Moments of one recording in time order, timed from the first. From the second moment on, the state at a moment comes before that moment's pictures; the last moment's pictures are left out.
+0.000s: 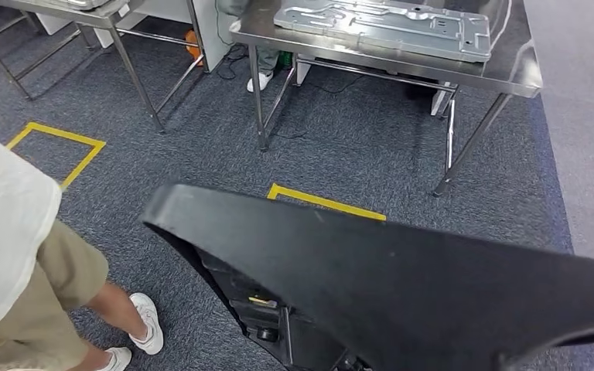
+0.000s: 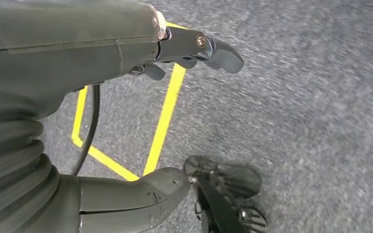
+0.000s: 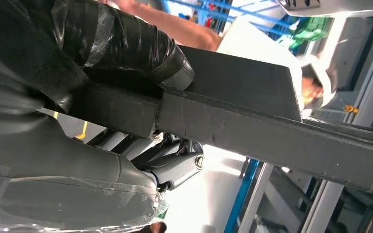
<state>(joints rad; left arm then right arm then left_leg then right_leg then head) -0.06 -0.01 1.15 -0.22 -0.85 -0.06 -0.13 0.02 -0.13 0.51 -2.05 -0.23 0.36 -0.56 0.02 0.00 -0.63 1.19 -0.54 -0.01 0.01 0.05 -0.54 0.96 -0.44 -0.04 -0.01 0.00</state>
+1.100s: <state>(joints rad) -0.06 -0.01 1.17 -0.22 -0.86 -0.10 -0.15 0.02 -0.12 0.49 -2.04 -0.22 0.36 -0.55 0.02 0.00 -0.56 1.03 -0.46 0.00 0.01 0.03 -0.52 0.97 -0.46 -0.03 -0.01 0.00</state>
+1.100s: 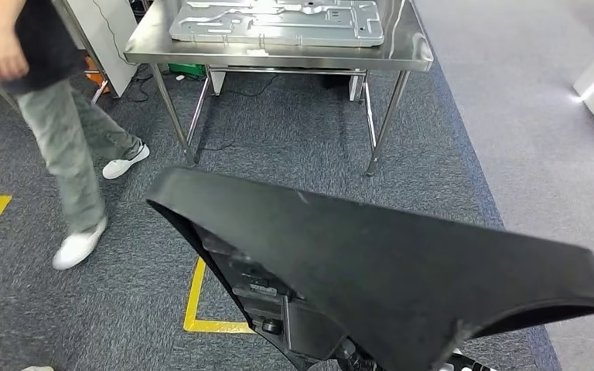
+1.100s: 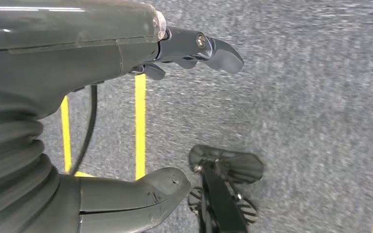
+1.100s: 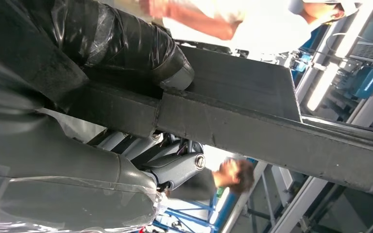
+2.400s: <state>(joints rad) -0.06 0.00 1.20 -0.22 -0.85 -0.14 -0.16 0.01 -0.12 0.48 -2.04 -0.21 0.34 -0.56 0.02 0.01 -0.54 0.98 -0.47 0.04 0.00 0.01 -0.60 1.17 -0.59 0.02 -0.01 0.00</state>
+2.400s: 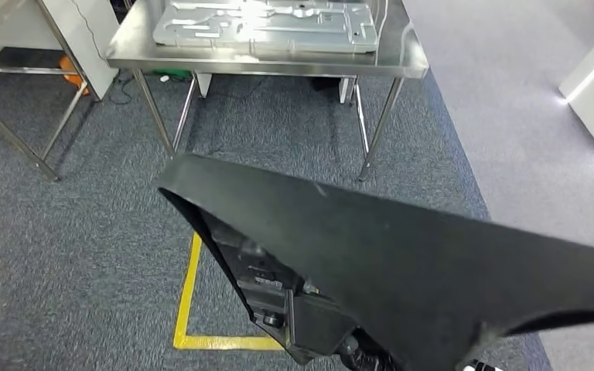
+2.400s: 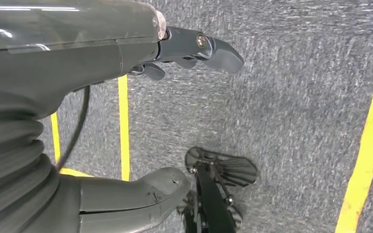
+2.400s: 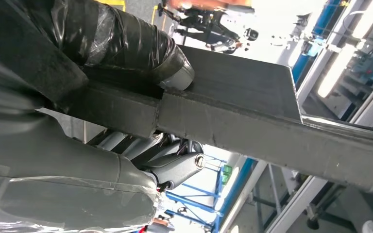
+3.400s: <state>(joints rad) -0.06 0.00 1.20 -0.21 -0.86 -0.14 -0.17 0.02 -0.12 0.48 -2.04 -0.21 0.33 -0.56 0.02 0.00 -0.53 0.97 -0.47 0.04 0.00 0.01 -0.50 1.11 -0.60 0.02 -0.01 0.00</state>
